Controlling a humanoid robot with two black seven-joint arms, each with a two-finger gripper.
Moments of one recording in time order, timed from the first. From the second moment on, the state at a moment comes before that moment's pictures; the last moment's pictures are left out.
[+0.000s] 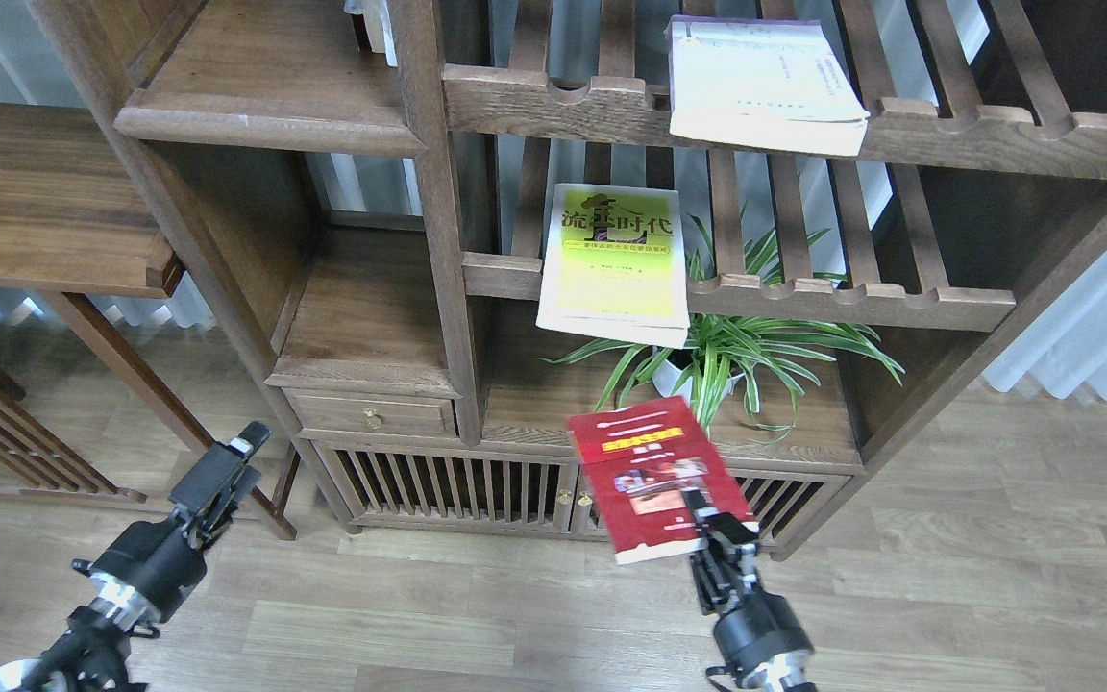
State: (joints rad) left arm 0.04 0.41 -1.06 -1.14 -0.45 -0.49 0.36; right arm -0.19 -0.05 0.89 1.11 0.31 0.58 0.09
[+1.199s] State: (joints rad) left arm 0.02 0.33 -0.83 -1.14 -0.56 -0.49 0.47; right arm -0.11 0.02 0.62 1.11 0.31 0.58 -0.09
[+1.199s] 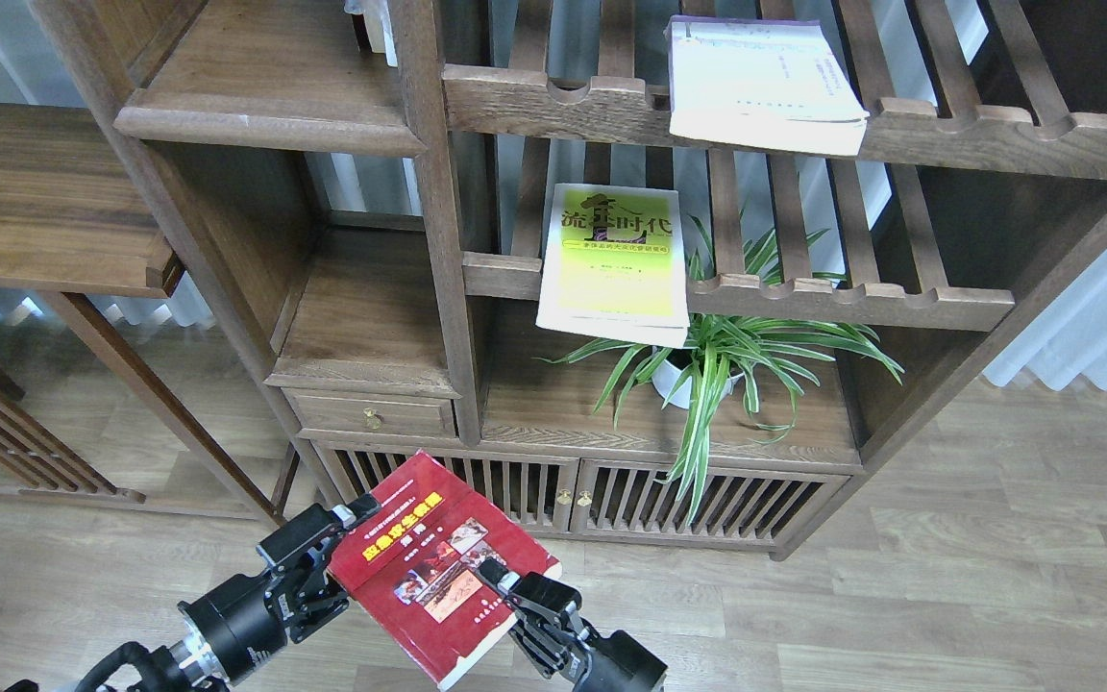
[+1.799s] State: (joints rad) left arm 0.00 0.26 -0.74 -1.11 -0.59 -0.49 0.45; right arm -0.14 0.01 0.62 1.11 0.28 0.58 -0.09
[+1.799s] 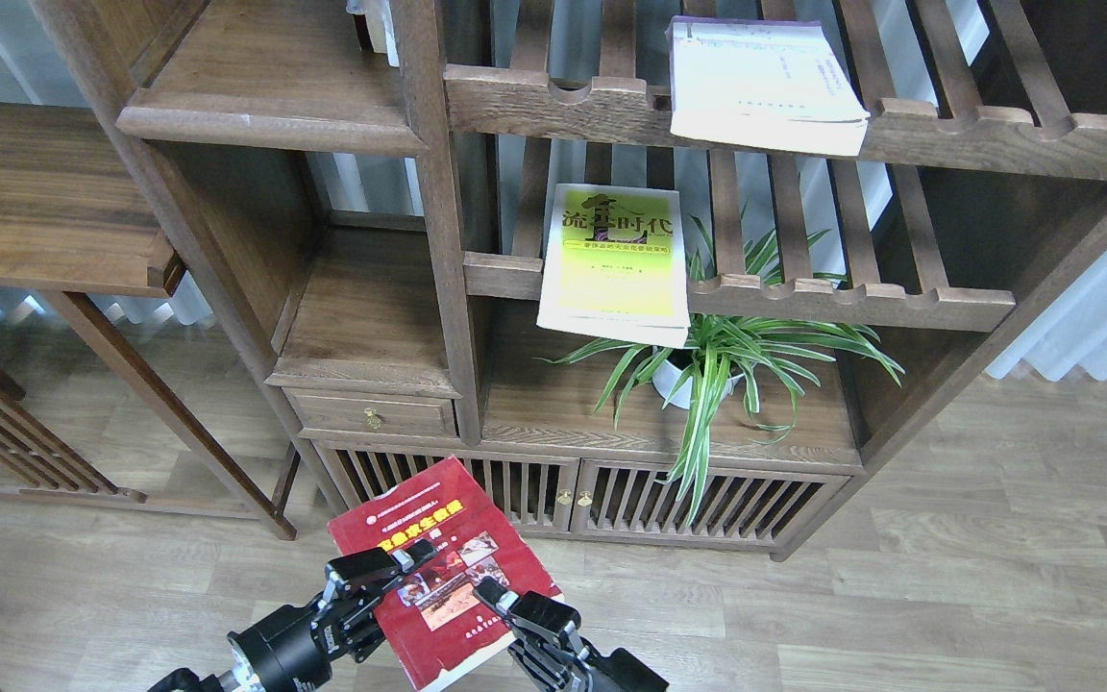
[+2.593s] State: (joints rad) left arm 0.02 0.79 -1.00 -1.36 -0.50 -0.49 0.43; right arm -0.07 0.02 0.75 0.95 0.29 0.58 -0.07
